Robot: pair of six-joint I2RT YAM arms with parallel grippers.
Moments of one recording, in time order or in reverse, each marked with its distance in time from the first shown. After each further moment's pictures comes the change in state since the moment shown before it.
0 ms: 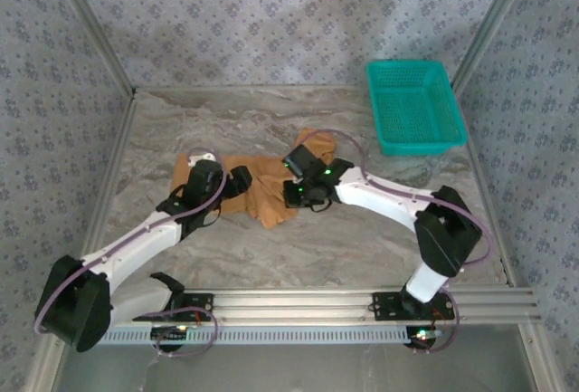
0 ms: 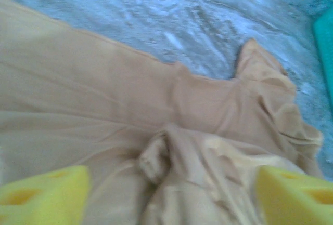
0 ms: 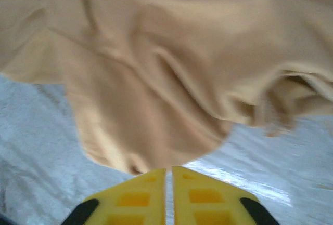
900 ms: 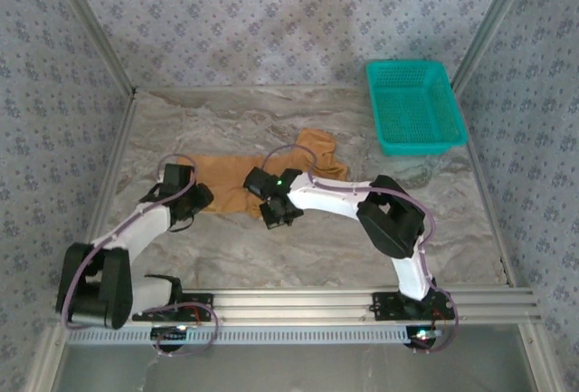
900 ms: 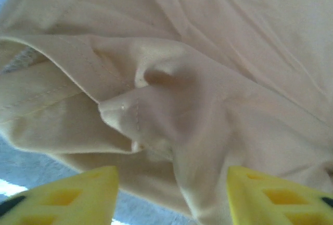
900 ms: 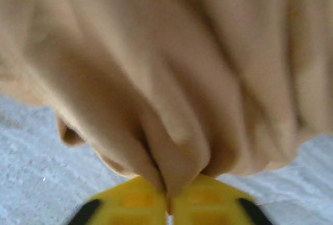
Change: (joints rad) left arm 0.367 0.161 -0.021 -0.200 0.150 0.034; right arm 0.128 0.316 0.225 -0.208 0.165 -0.065
